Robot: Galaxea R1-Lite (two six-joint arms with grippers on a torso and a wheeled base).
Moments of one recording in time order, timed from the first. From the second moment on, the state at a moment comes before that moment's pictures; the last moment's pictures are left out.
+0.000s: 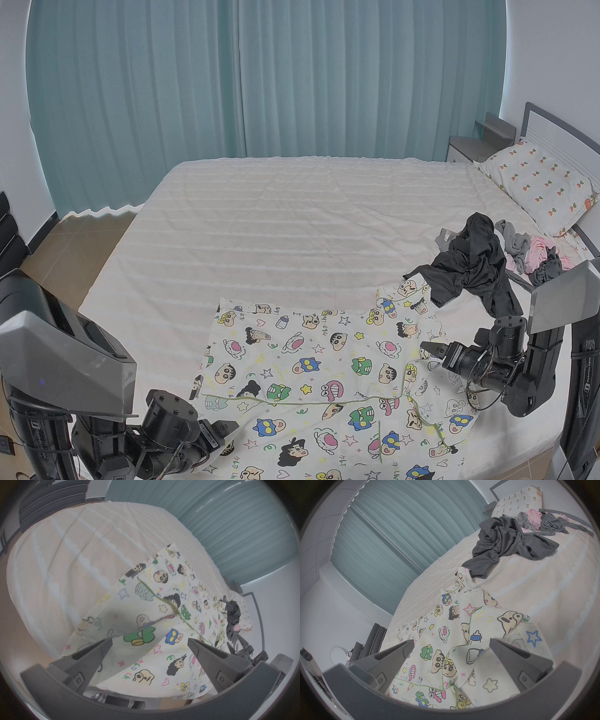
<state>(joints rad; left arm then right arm) -0.64 2.19 -0.02 -1.26 0.15 -1.18 0.17 2.36 -0.30 -1.55 0.19 0.63</state>
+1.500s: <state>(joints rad) -0.65 2.19 -0.17 -1.22 0.30 -1.32 0.16 2.37 -0.31 -1.55 0.17 0.63</state>
